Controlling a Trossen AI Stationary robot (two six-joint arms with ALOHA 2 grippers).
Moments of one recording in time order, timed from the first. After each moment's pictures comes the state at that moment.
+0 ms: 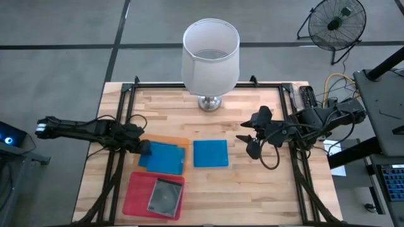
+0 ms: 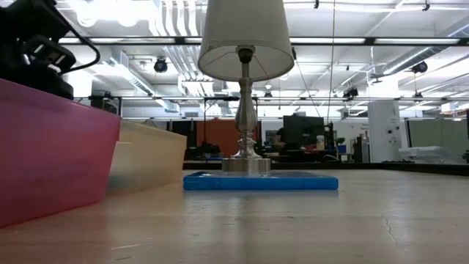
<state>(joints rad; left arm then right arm) -0.05 0.49 0.31 -0.75 0.24 -1.43 0.37 1.28 1.48 -0.96 0.52 0.62</state>
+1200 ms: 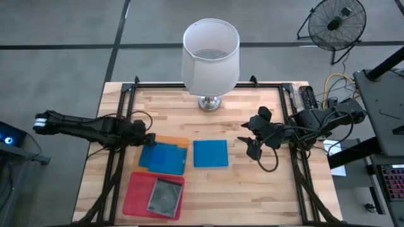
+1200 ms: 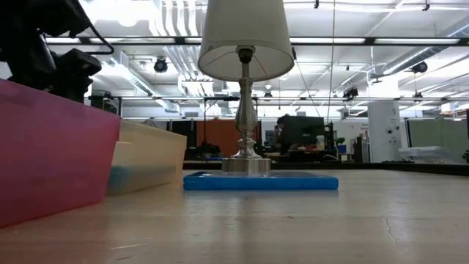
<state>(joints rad) -0.05 0.74 0.46 -0.82 -0.05 -1.46 0.37 1.28 1.45 -0.99 0.52 0.54</state>
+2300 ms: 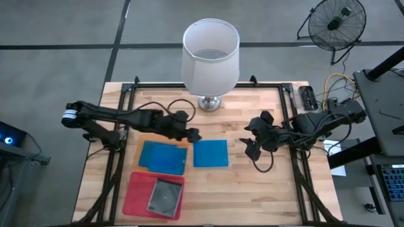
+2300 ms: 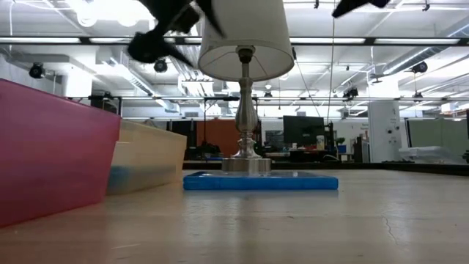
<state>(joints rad) -0.06 1.40 1.20 -0.53 -0.10 -1.23 0.37 1.25 1.30 -0.99 0.52 0.71</state>
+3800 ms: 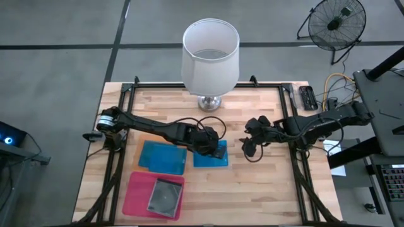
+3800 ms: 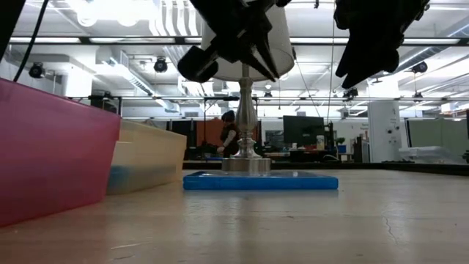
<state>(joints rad) -0.14 1.85 1.55 -0.56 -0.02 -1.30 0.21 1.15 0.87 -0.69 0.36 0.75</state>
